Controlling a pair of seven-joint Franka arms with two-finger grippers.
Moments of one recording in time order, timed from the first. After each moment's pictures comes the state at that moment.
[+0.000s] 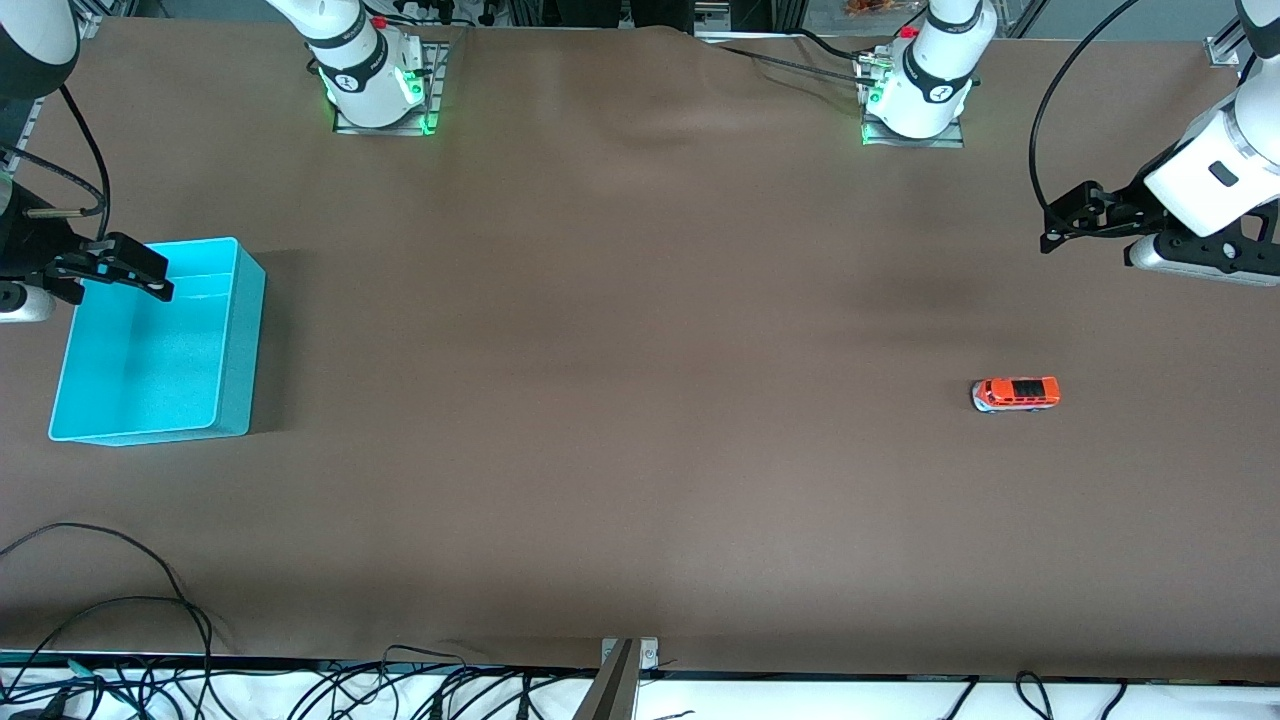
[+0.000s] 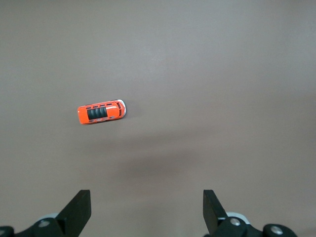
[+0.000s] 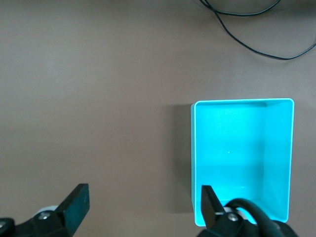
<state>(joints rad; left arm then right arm) 0.00 -0.04 -0.04 -1.71 -0.04 1.62 0.08 0.02 0.10 -0.04 -1.57 -0.02 1.70 -0.08</state>
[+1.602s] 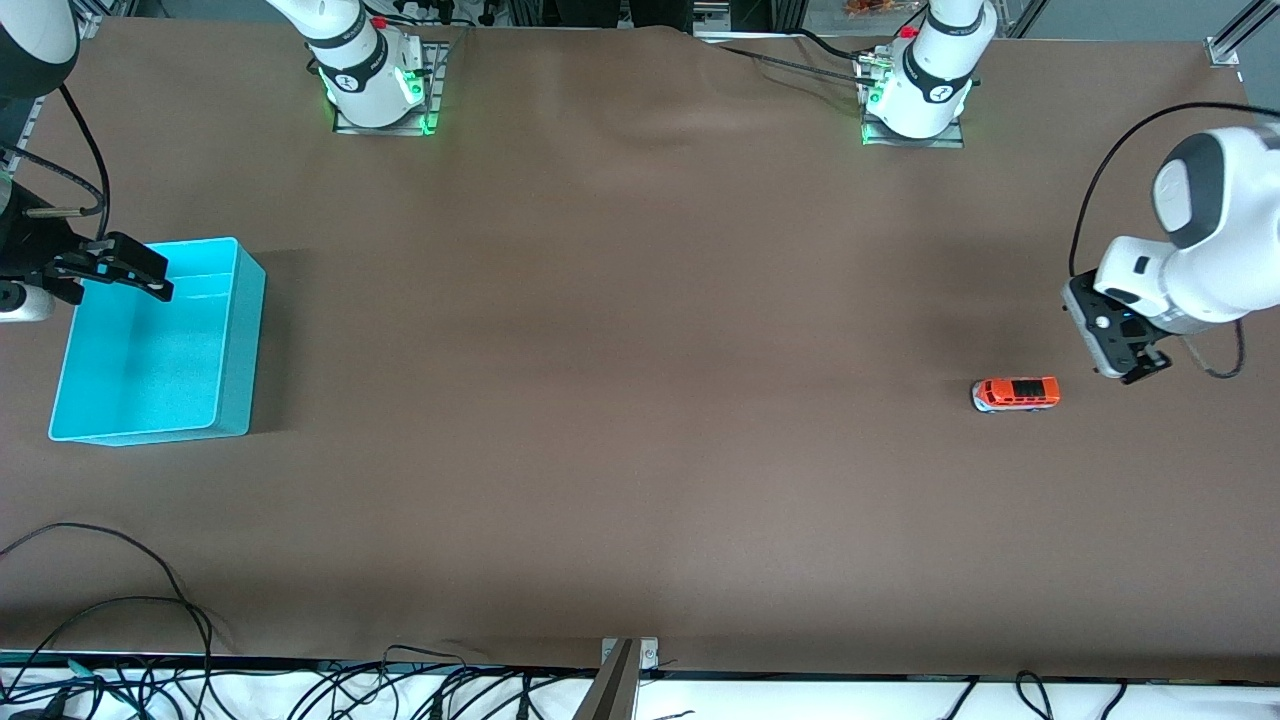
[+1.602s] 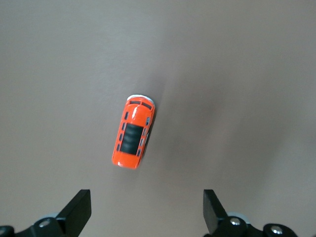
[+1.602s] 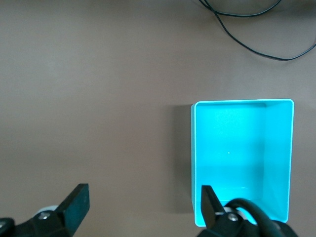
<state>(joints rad) 0.15 0.17 -0.02 -1.99 0.12 2.08 1.34 0.02 0.10 -0.04 -1.56 -0.02 1.70 -0.08</state>
